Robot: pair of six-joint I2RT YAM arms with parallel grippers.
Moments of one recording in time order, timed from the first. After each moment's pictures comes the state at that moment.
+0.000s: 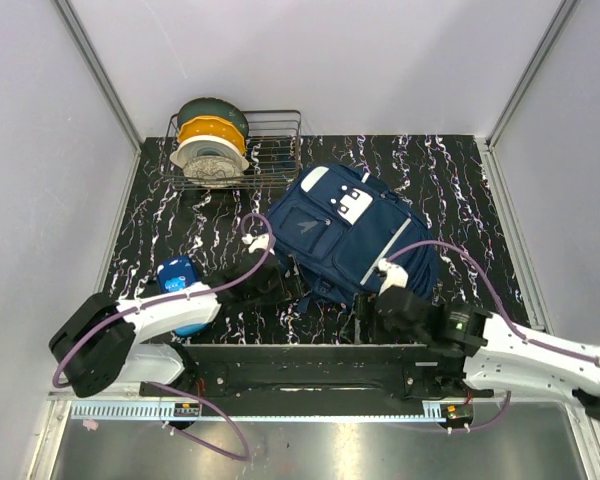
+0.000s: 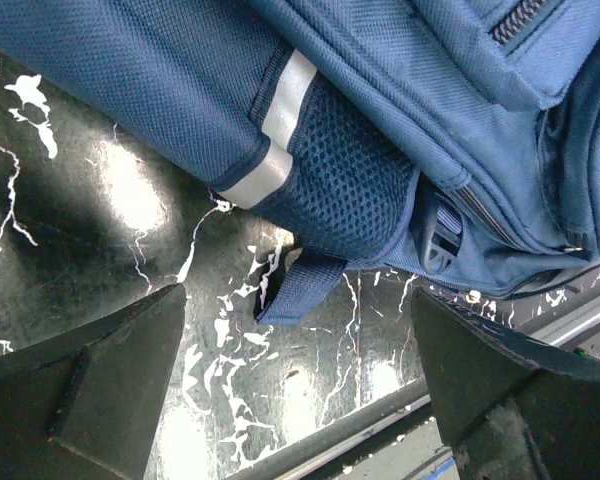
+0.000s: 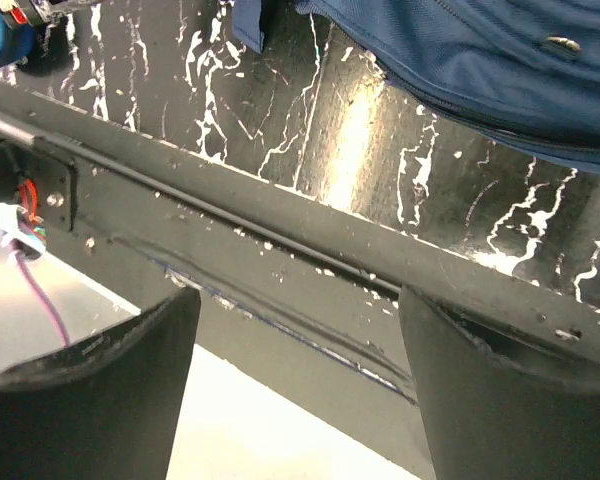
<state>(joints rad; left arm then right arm) -0.83 1.26 0.55 -0.05 -0.07 -0.94 1.11 0.73 0.63 -0.70 0.16 0.96</state>
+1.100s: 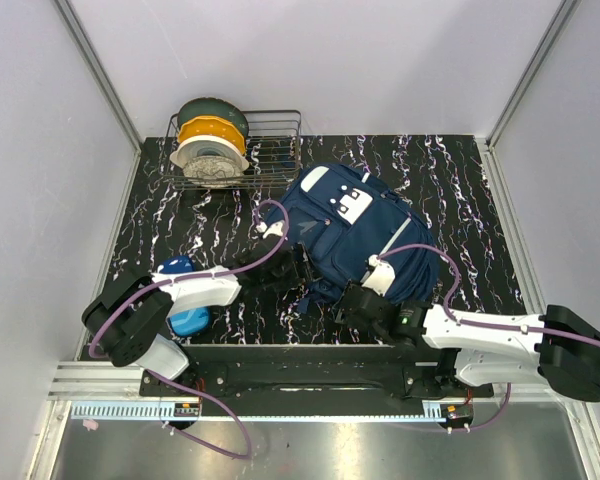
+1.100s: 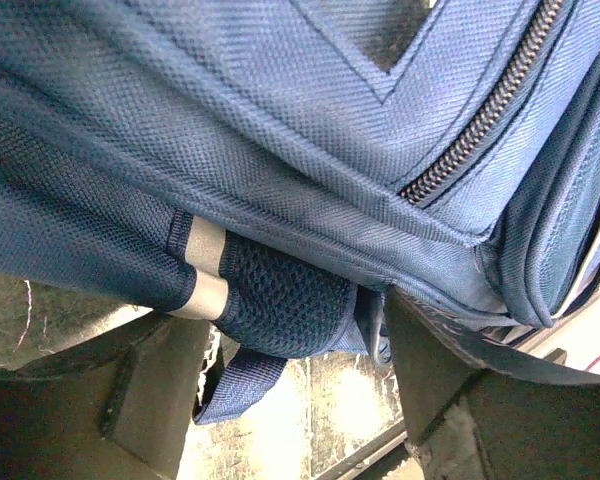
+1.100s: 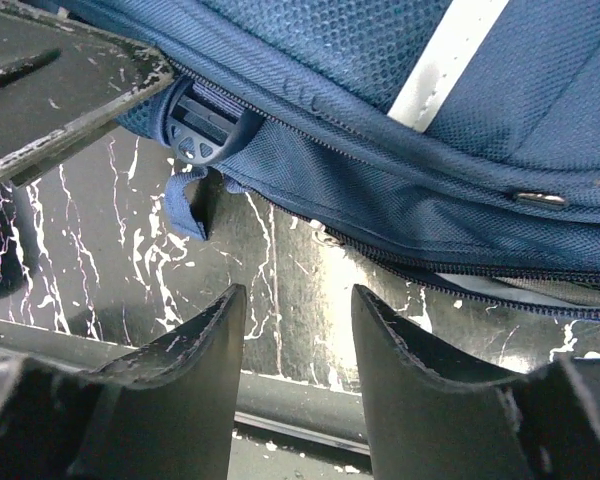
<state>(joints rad) -0.79 1.50 0.67 0.10 0.00 -0.95 1.16 1.12 0.52 -0.28 0.49 1.21</state>
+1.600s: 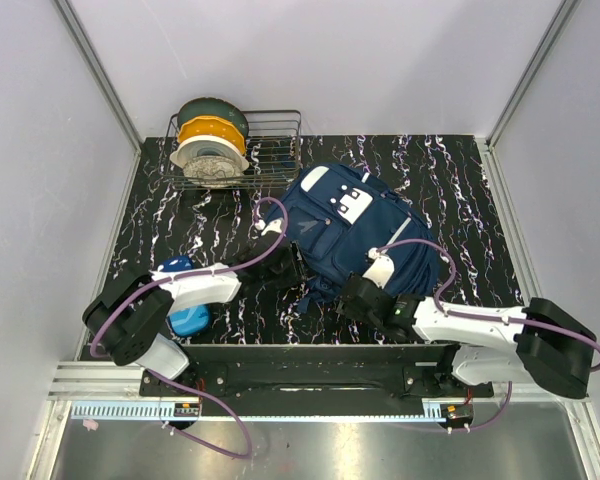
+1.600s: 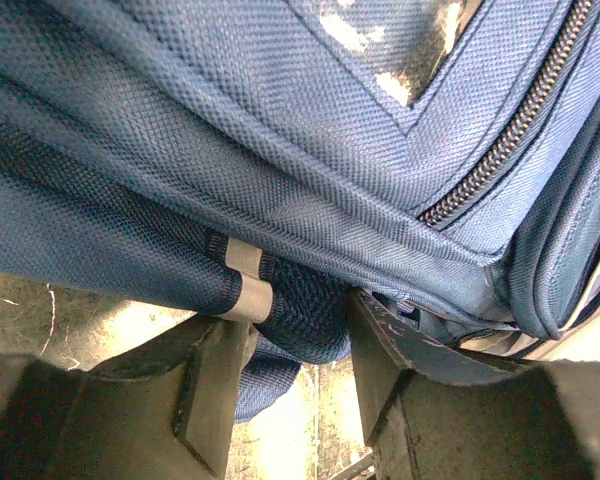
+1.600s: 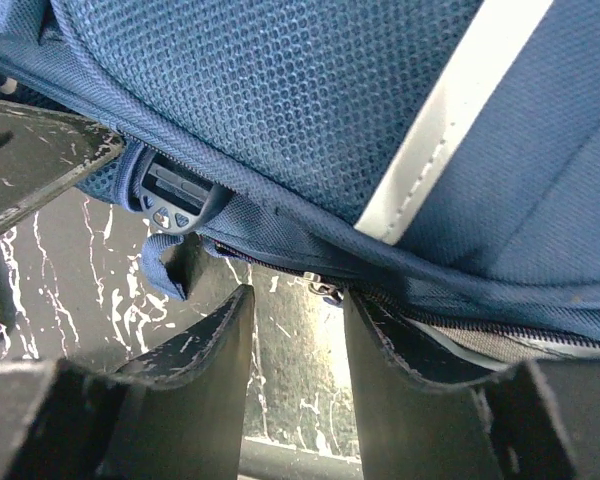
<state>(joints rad) -0.77 1.51 0.69 0.08 0.00 -0.93 1.06 1.21 0.52 -0.19 0.48 1.16</state>
